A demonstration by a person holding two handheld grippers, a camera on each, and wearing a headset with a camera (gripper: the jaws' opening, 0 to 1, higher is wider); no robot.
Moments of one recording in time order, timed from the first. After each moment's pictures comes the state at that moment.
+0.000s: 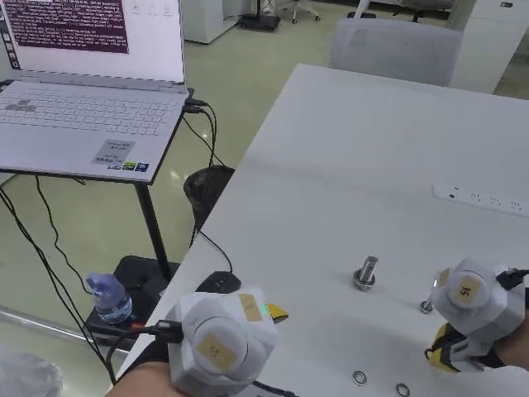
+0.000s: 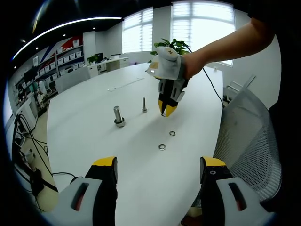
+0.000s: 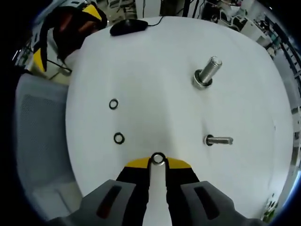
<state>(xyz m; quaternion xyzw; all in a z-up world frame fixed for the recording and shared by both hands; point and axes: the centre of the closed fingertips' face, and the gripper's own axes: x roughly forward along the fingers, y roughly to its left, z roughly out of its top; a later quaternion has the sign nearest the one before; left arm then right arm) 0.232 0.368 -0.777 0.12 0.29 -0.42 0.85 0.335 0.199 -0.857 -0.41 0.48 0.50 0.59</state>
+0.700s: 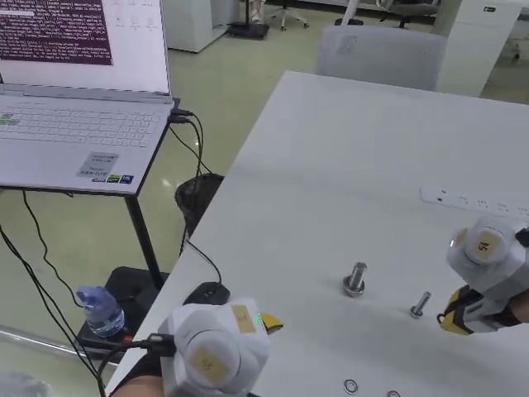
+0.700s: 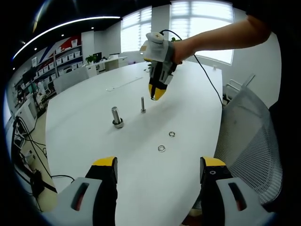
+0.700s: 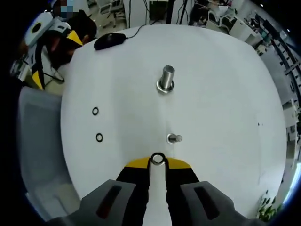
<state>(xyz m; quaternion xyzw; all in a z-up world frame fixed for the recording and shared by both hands) 0.233 0.362 -0.780 0.13 0.29 -0.42 0.85 0.388 0.192 -0.824 -0.40 0.47 0.48 0.62</state>
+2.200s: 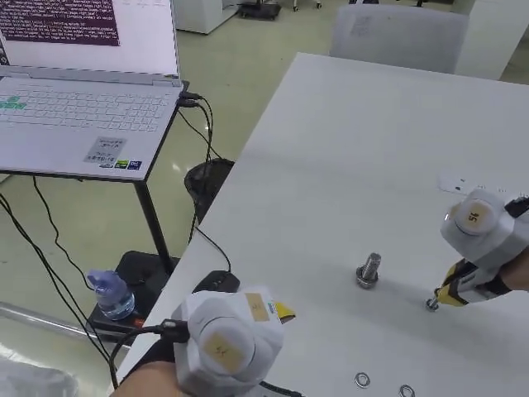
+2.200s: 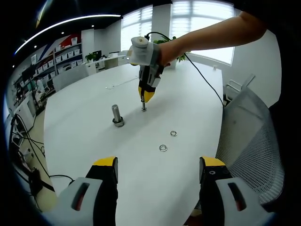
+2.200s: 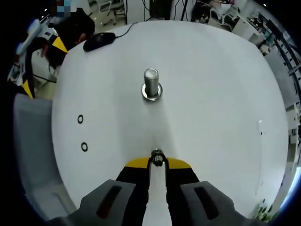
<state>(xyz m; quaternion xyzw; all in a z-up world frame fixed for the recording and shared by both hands) 0.240 0.363 -0.784 0.12 0.30 -0.42 0.85 0.408 0.211 -0.840 -0.41 0.48 0.48 0.61</state>
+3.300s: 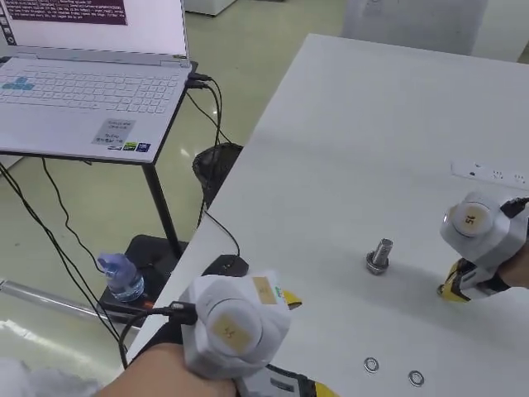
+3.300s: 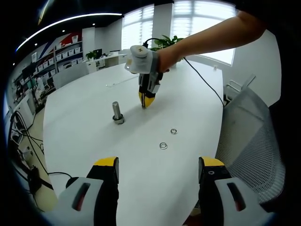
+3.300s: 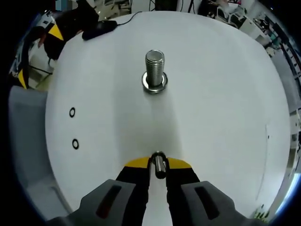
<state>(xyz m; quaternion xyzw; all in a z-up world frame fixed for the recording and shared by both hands) 0.239 0.366 -0.789 0.11 0.30 -0.42 0.85 0.410 0.212 -0.865 -0.43 0.48 0.49 0.59</state>
